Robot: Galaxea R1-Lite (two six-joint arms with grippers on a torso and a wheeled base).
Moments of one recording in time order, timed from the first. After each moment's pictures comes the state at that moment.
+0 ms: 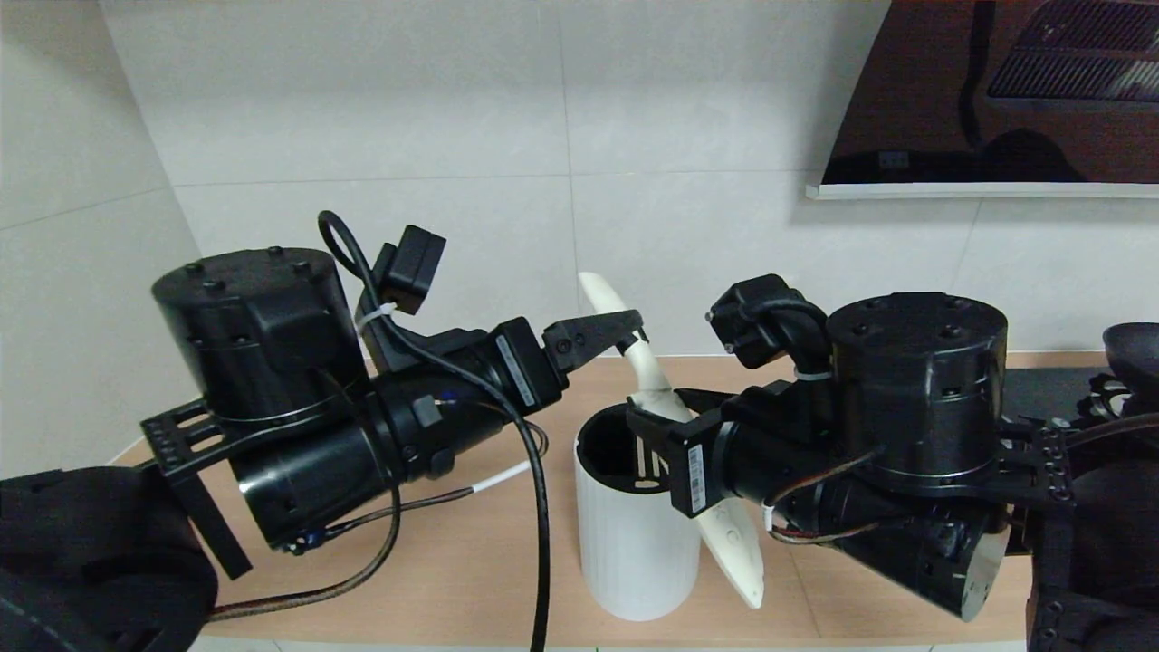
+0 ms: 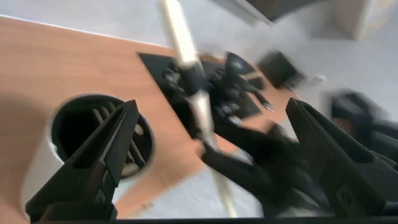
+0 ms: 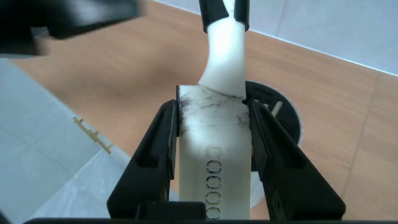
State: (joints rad) left arm -0.66 1.63 -0.75 -0.83 -0.12 -0.72; right arm 0.95 1.70 -0.90 -0.58 -0.30 0.15
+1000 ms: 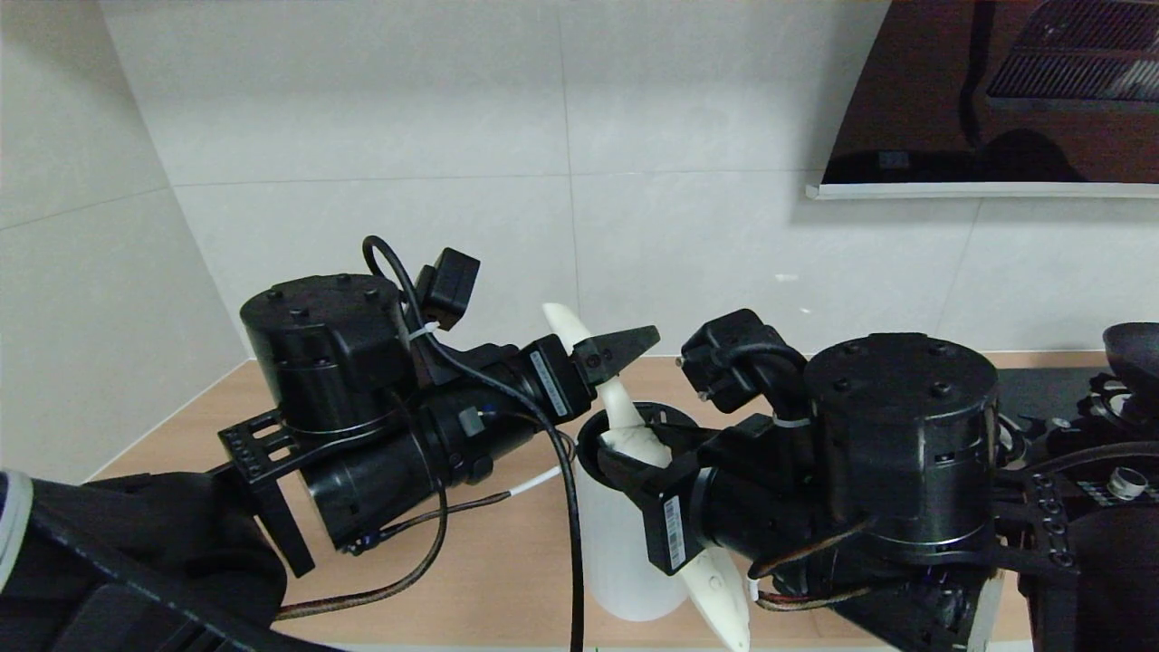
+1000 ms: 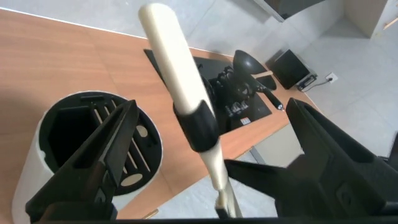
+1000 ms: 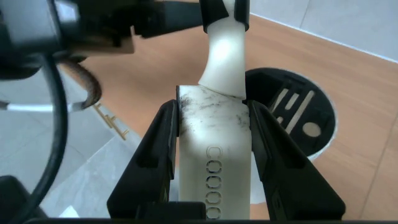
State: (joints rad) left arm -0.68 1.70 -0.75 -0.90 -0.08 -0.72; right arm 1.02 1.71 -0.88 -0.59 -0.30 0.17
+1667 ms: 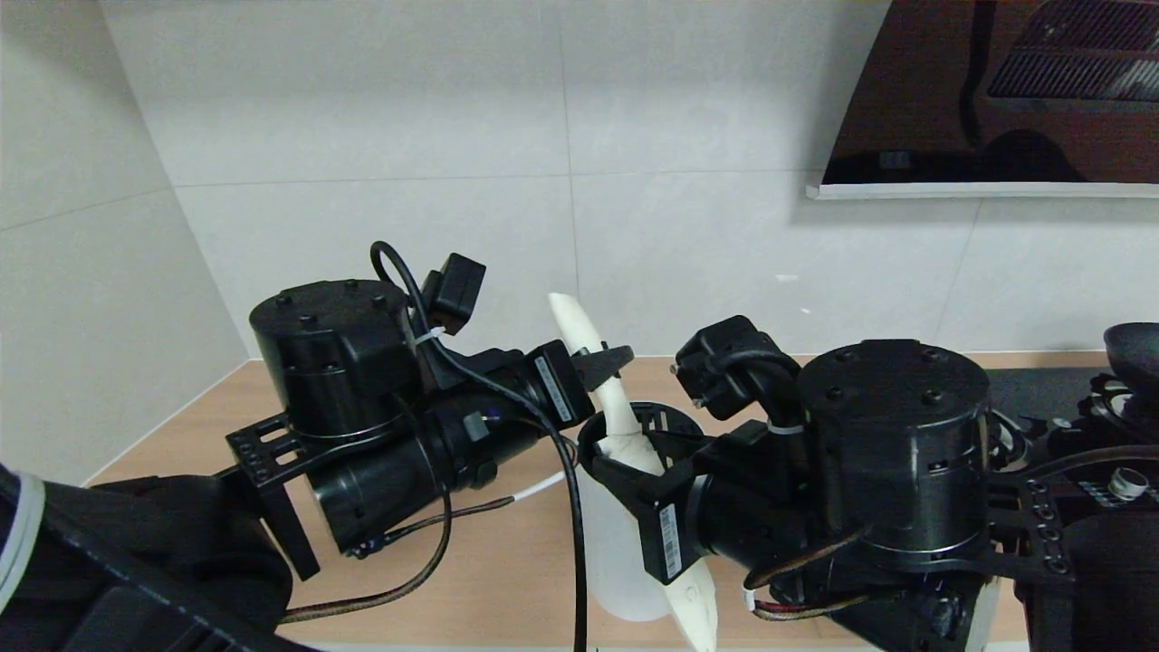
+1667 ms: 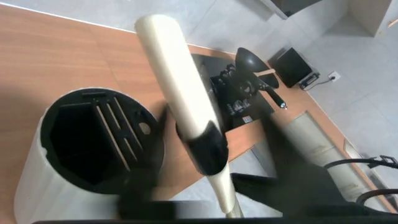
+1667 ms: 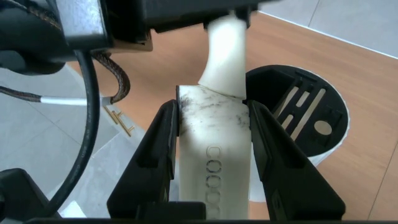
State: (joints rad) left arm -0.68 1.71 -0.75 -0.90 -0.09 -0.72; right arm 1.02 1.71 -0.88 -0.59 -0.30 0.18
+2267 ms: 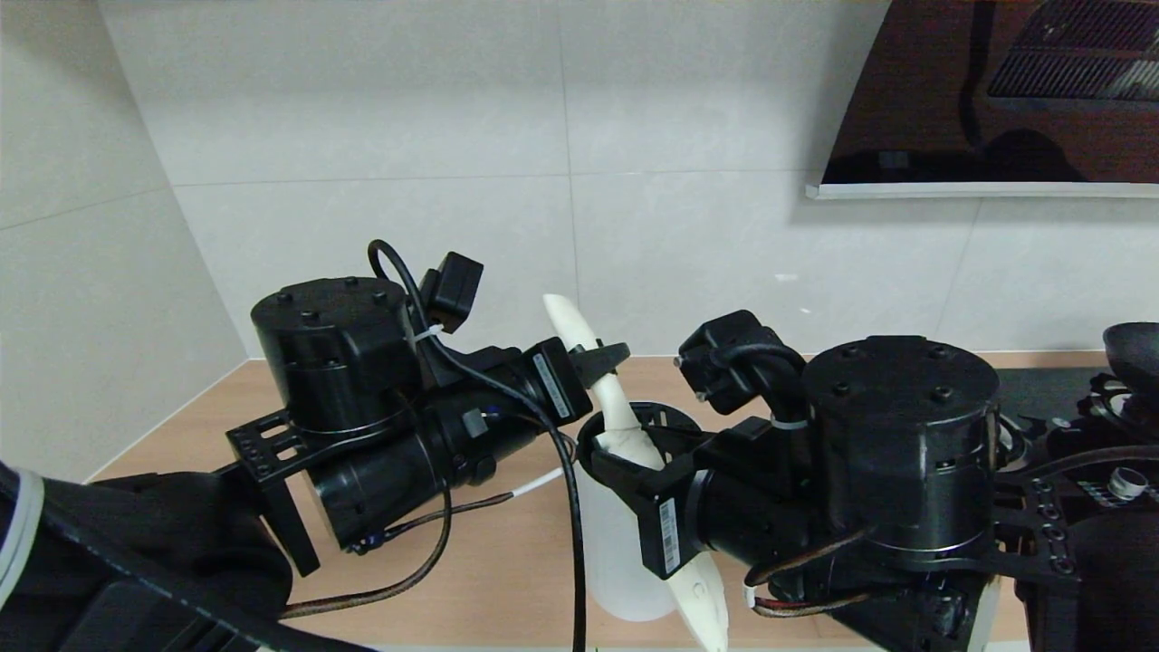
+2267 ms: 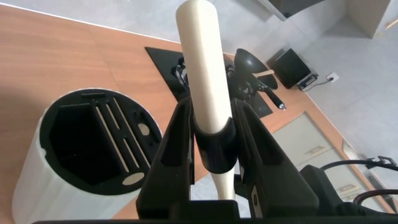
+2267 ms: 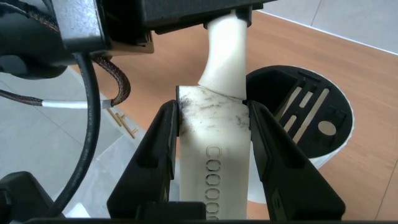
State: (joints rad) left arm -0.68 1.71 -0.75 -0.89 -0.09 -0.72; right arm 1.02 1.71 -0.88 -0.61 -0.30 0.19
